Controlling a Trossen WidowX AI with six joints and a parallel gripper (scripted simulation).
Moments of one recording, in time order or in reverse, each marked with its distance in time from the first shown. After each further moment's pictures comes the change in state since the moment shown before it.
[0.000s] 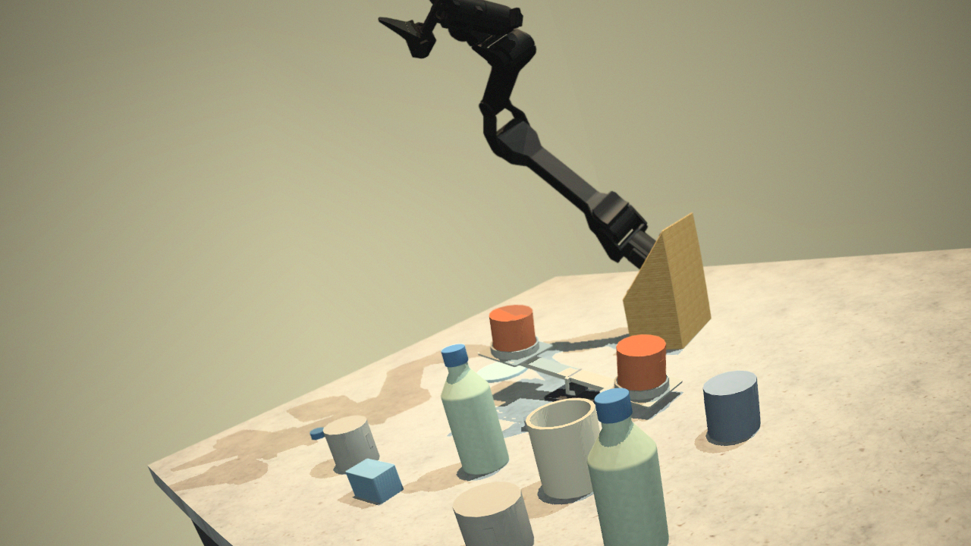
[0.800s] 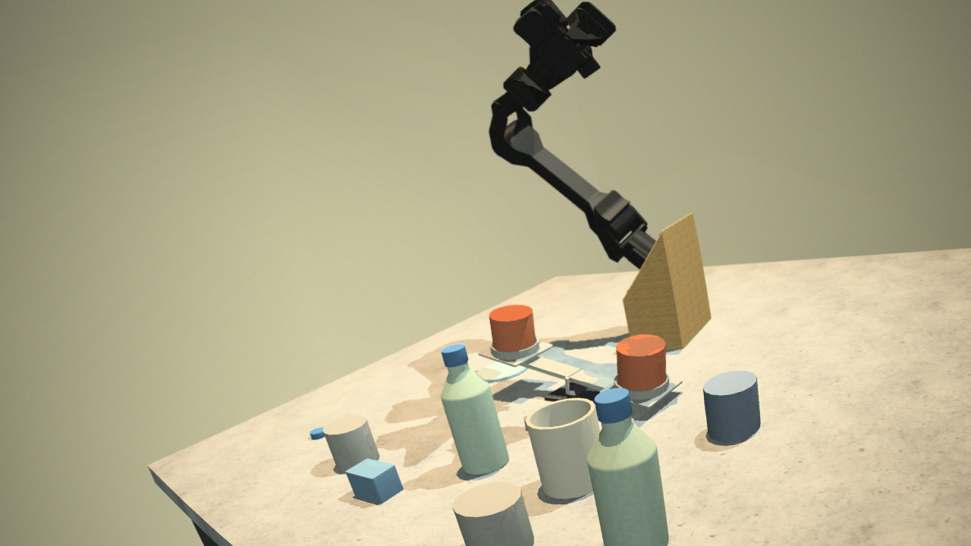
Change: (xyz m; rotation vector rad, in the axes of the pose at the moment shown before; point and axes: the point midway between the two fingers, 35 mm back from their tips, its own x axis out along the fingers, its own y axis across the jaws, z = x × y) arm -0.137 0.064 -0.205 -0.054 0.725 0.260
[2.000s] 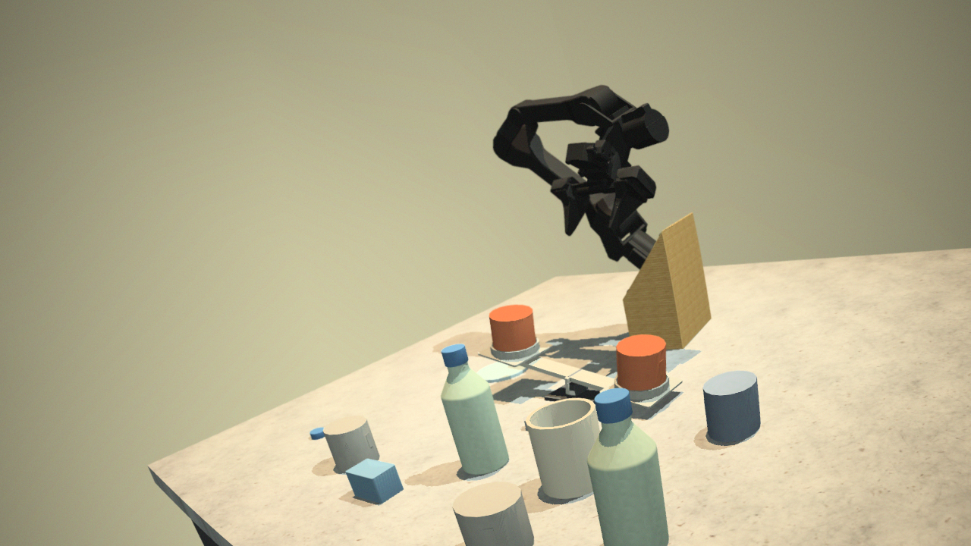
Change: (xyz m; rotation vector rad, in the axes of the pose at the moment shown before) arm -0.113 -0.161 -0.208 -0.284 0.497 -0.576
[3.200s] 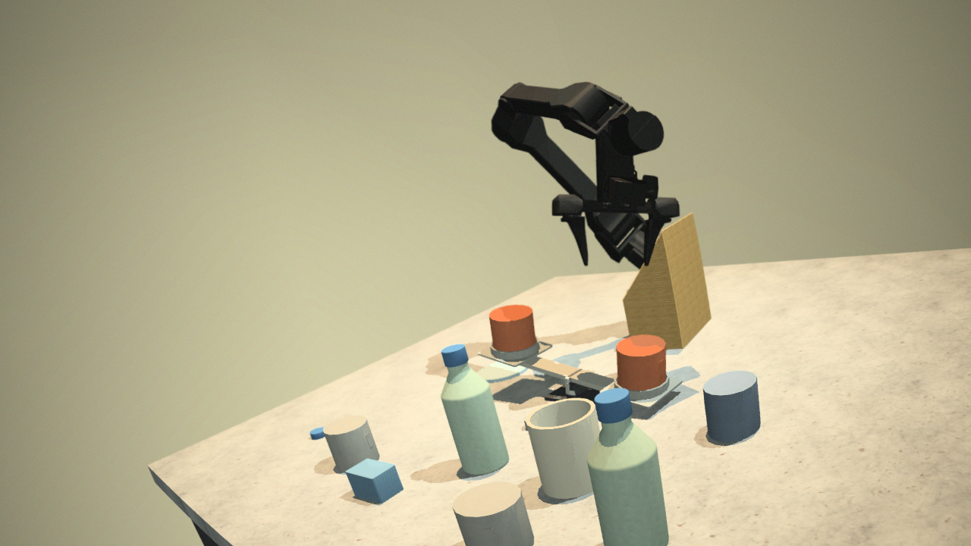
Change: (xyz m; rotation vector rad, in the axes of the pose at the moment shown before) arm 0.065 0.075 0.014 -0.853 0.476 0.162
